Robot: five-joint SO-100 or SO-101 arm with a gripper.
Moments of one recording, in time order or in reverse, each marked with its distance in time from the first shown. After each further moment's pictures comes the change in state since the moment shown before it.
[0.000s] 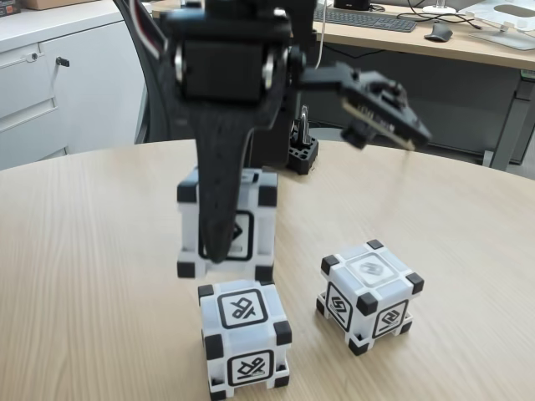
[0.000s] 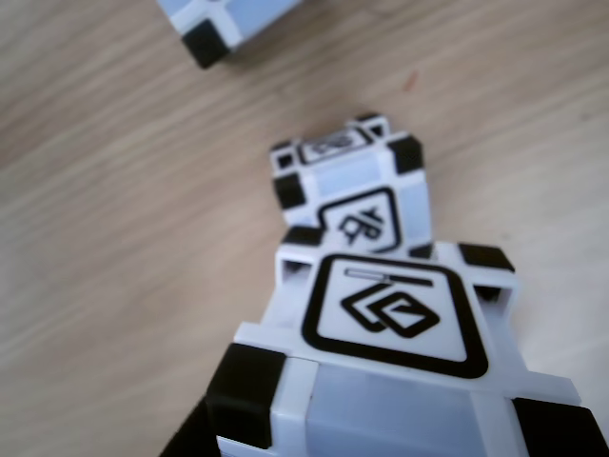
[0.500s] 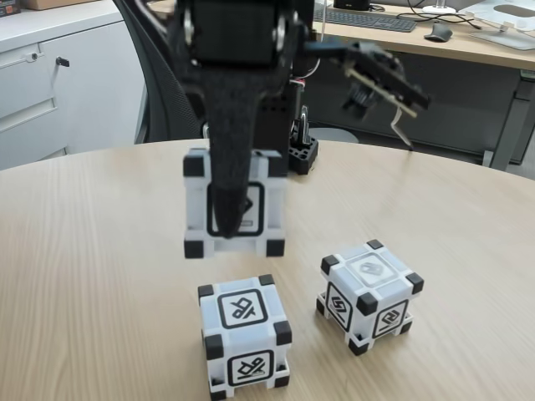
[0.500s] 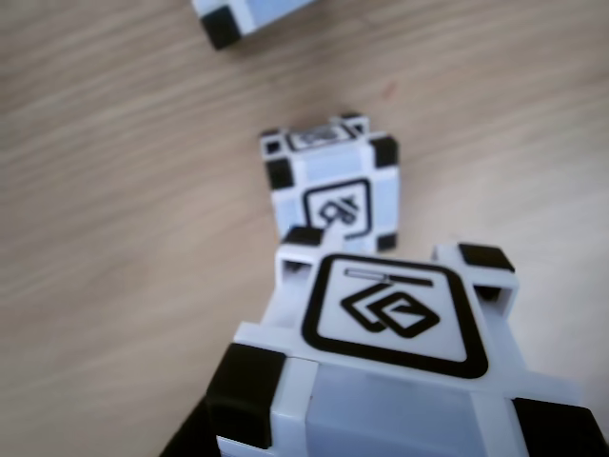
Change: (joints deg) arm 0.0 4.2 0.2 0.0 -7.1
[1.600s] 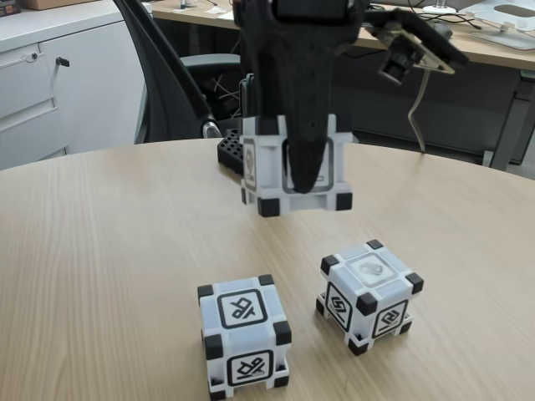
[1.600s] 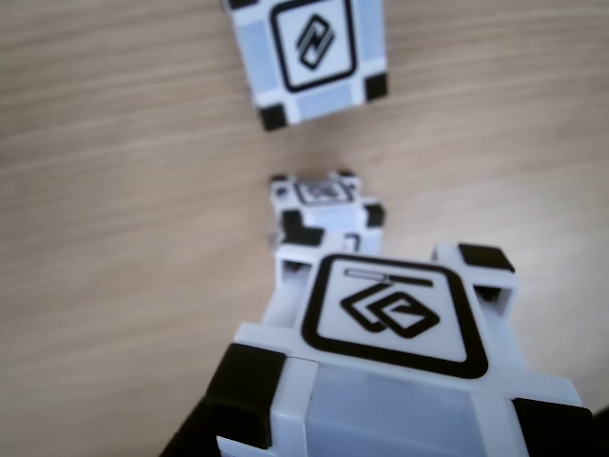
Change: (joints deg) arm -6.7 11.3 7.9 0.0 -4.0
